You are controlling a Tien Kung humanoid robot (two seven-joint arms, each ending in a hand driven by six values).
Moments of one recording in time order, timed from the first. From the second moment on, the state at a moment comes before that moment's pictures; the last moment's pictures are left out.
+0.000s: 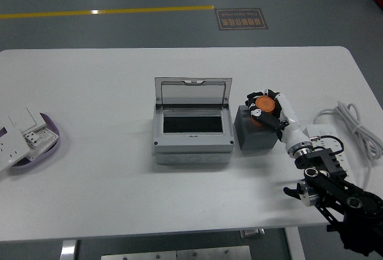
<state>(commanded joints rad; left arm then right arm) 0.00 0.26 -0.66 -0.27 0.56 0.03 0.04 0.29 -0.31 0.83 1.18 -0.87 -0.35 0.37</state>
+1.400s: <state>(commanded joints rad) 0.00 0.26 -0.60 -0.26 0.52 0.03 0.05 0.61 -0.18 0.52 1.48 -1.98 -0.10 -0.51</state>
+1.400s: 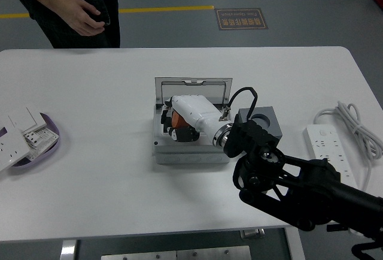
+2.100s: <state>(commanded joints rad) 0.00 0.27 -0.59 -0.26 0.52 0.03 0.05 0.63 -0.16 0.46 1.37 -2.07 -0.13 -0.49</state>
